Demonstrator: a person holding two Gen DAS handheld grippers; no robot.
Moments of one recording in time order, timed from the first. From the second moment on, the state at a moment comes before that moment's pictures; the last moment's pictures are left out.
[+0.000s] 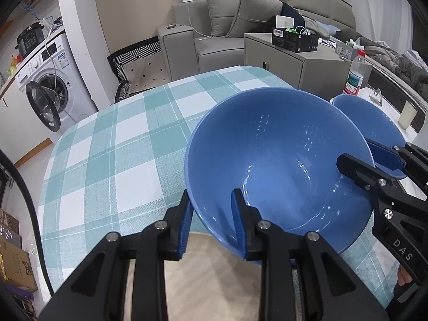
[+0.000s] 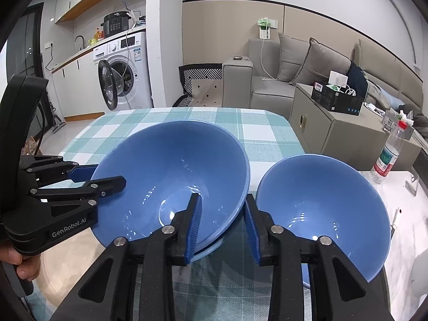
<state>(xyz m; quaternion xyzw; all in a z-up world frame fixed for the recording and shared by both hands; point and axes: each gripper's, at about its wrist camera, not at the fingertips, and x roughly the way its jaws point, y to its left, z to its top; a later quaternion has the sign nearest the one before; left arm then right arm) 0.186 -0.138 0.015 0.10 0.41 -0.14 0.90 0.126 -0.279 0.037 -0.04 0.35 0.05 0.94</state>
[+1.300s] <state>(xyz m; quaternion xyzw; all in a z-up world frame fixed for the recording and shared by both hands) 0.161 -0.127 0.045 0.03 0.38 -0.16 0.91 0.085 -0.332 0.083 0.01 0.30 0.13 0.95</state>
